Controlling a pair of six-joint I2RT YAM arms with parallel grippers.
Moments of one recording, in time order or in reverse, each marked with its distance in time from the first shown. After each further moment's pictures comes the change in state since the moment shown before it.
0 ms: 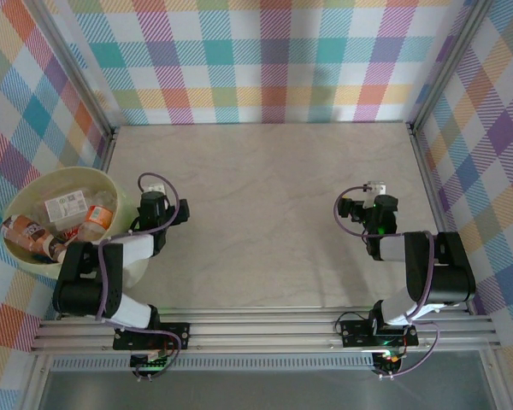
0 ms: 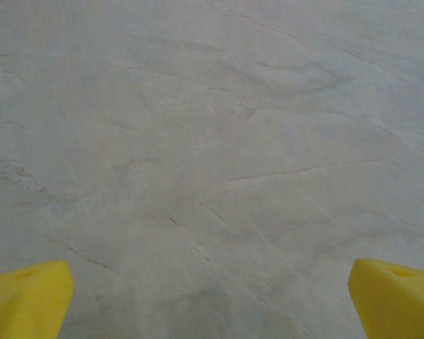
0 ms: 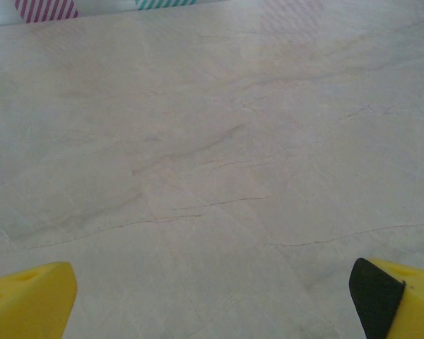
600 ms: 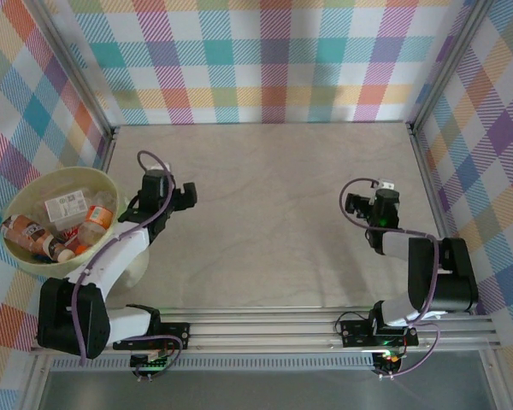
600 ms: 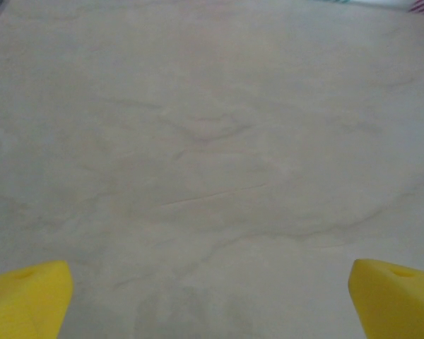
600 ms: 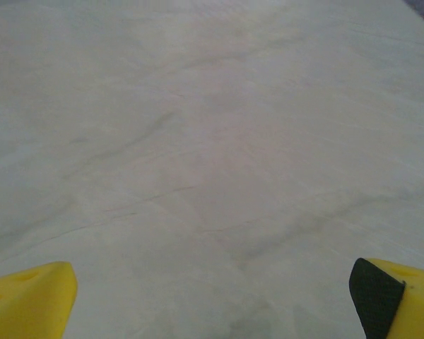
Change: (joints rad) left arm -0.146 -0.250 0.264 -0.573 -0.057 -0.063; right arm -0.001 -0.045 0.049 -0.165 0.118 0.056
